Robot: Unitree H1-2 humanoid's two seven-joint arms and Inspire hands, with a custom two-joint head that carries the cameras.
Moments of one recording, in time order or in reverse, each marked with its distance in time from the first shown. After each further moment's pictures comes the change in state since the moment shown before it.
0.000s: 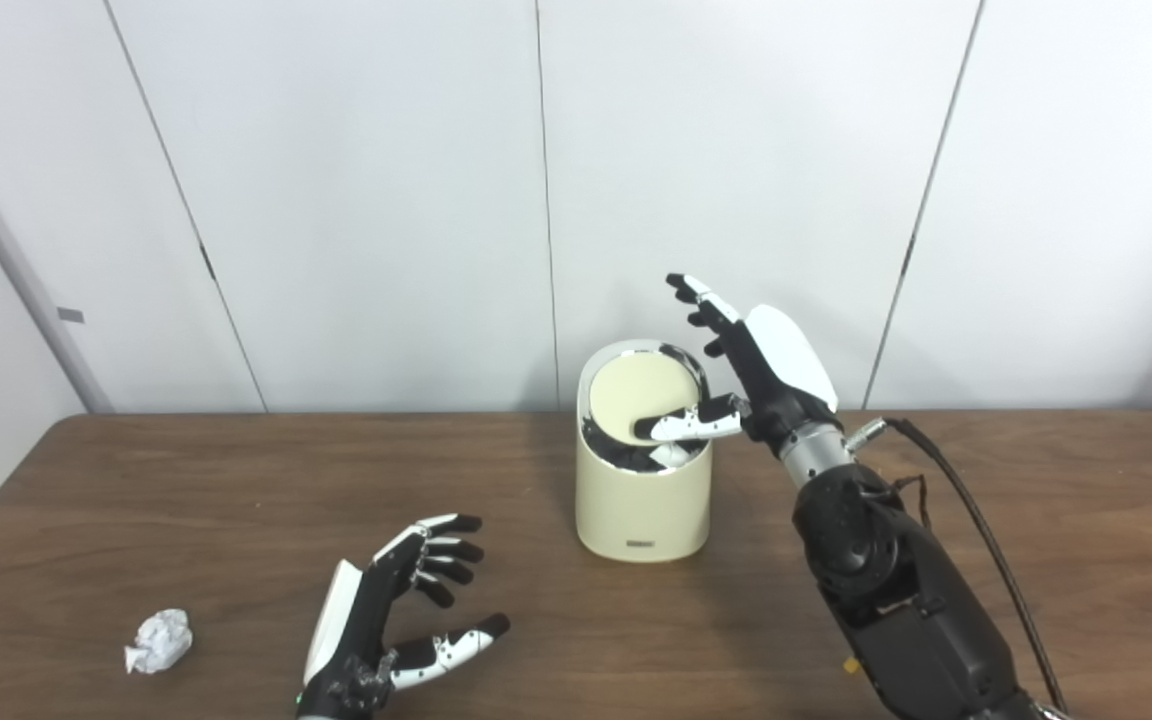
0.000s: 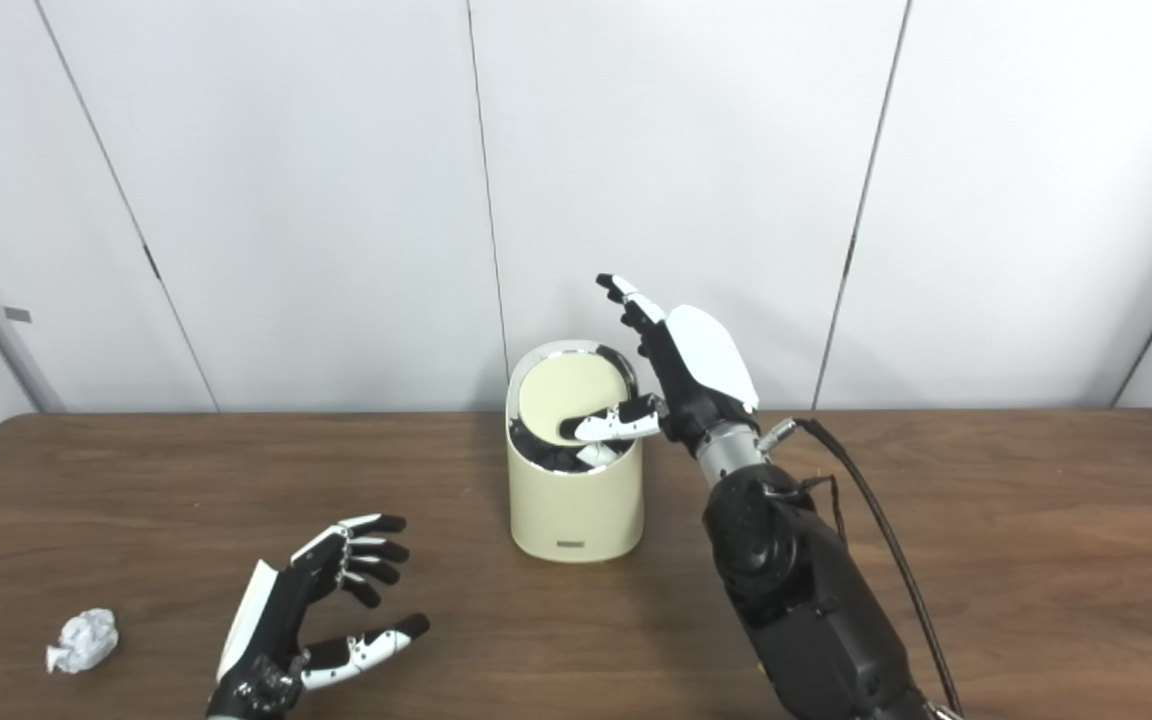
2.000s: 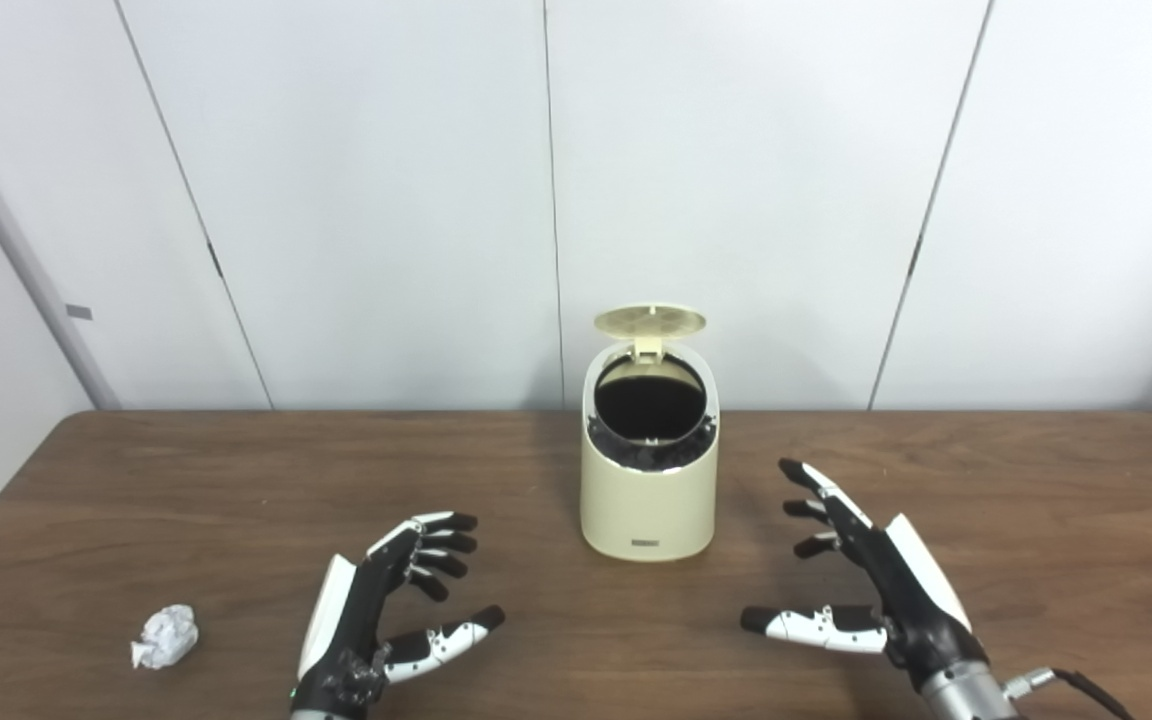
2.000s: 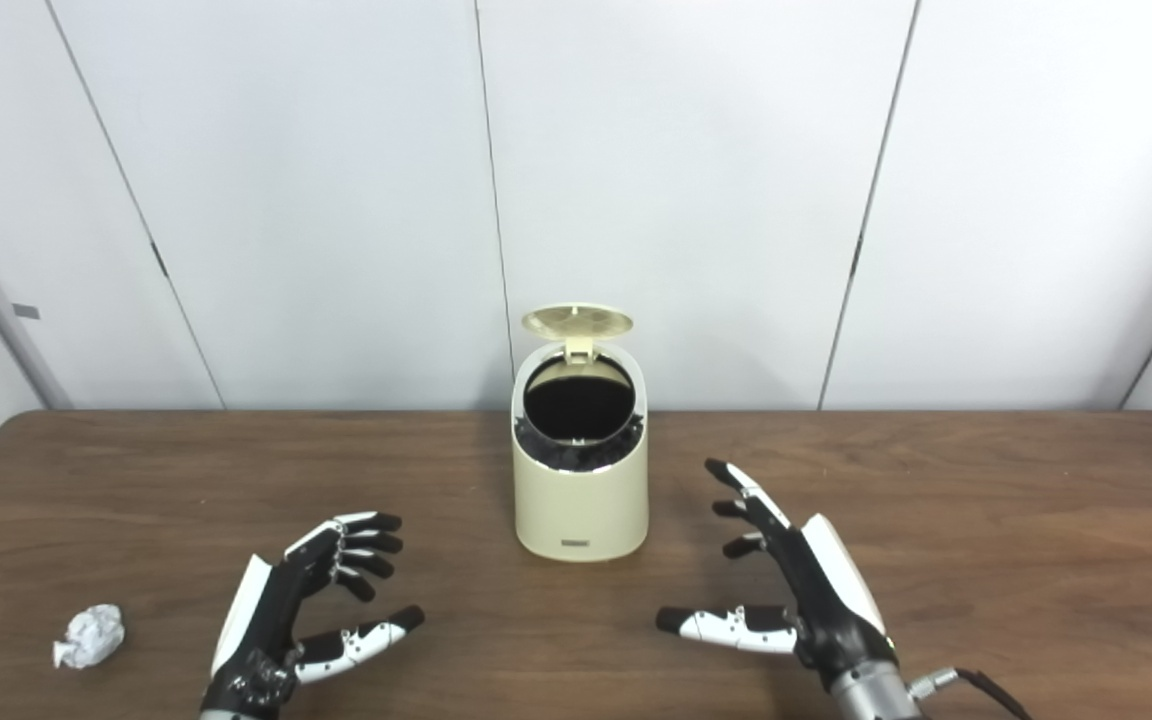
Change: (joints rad) left arm -0.005 0.003 0.016 -0.001 -0.003 0.001 -0.002; right arm 0.522 -0.067 -0.152 -0.265 0.282 -0.216 0.070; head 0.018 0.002
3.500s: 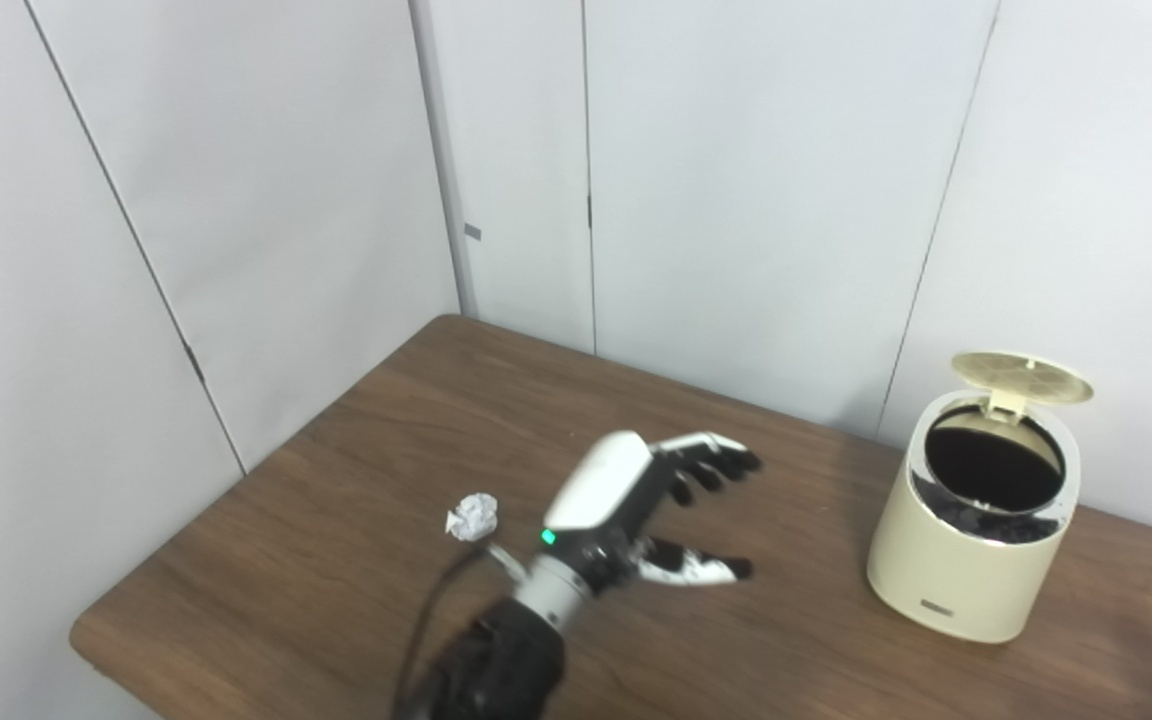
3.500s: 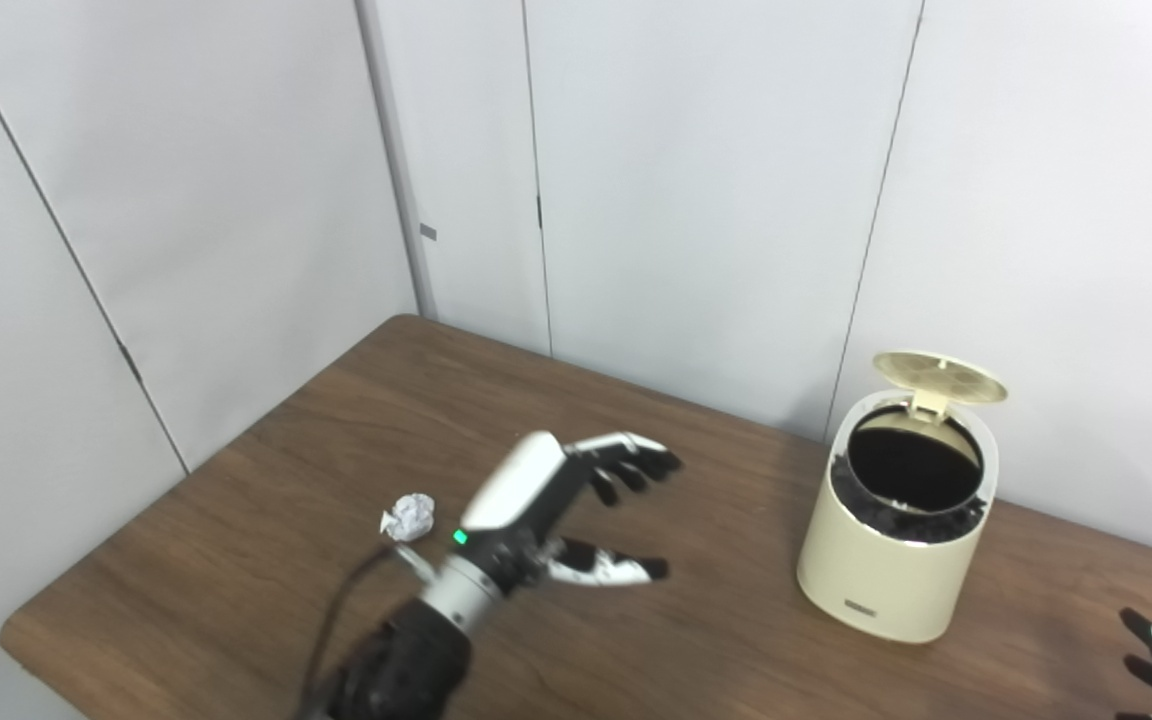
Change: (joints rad) left arm -0.023 0.139 0.008 -0.395 0.289 0.389 -0.167; right arm 0.008 -0.077 -0.049 -0.018 -0.017 0.002 0.067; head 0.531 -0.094
